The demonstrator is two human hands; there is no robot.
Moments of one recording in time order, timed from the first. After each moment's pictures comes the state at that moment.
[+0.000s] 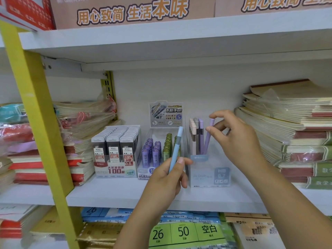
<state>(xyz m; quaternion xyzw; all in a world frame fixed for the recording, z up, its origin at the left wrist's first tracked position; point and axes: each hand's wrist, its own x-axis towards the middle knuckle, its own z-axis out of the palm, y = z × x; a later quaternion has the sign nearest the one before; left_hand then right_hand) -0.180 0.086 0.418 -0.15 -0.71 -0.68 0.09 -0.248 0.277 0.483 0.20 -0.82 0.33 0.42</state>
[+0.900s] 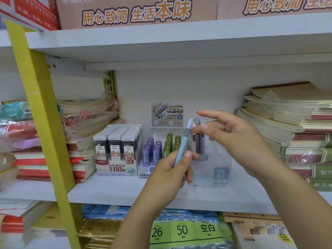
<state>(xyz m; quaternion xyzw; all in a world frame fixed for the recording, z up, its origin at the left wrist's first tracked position) -0.175 0.093 0.437 -0.18 -0.73 -0.65 0.10 -0.195 0.265 0.513 0.32 -0.73 0.58 0.15</state>
